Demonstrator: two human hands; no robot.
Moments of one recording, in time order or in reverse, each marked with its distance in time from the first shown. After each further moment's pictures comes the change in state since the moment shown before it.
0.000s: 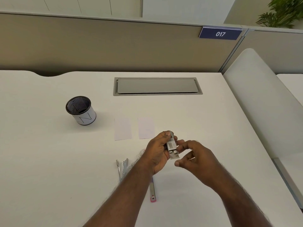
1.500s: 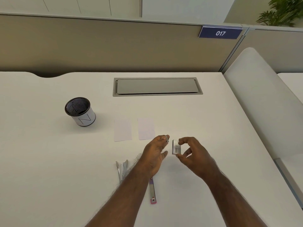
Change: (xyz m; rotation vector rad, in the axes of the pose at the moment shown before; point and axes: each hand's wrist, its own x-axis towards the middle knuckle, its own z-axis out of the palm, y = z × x) left_hand 0.008 -0.010 -0.017 0.120 0.146 0.022; right_hand 0.040 0.070 0.019 -0.229 0.085 -0.111
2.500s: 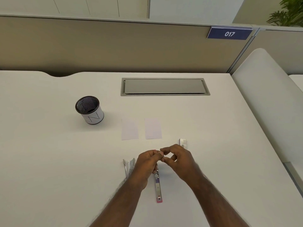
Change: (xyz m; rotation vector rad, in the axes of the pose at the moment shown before) left_hand -0.025 -0.013 -0.055 0.479 0.194 0.033; right_hand 0.007 -0.033 0.057 0.188 -0.082 -0.054
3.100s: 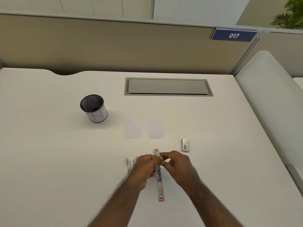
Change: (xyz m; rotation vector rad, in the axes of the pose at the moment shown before) left_hand -0.005 -0.008 -0.014 -0.074 0.004 -0.122; right_hand -0.012 -0.009 0.018 -0.115 -0.014 0.042
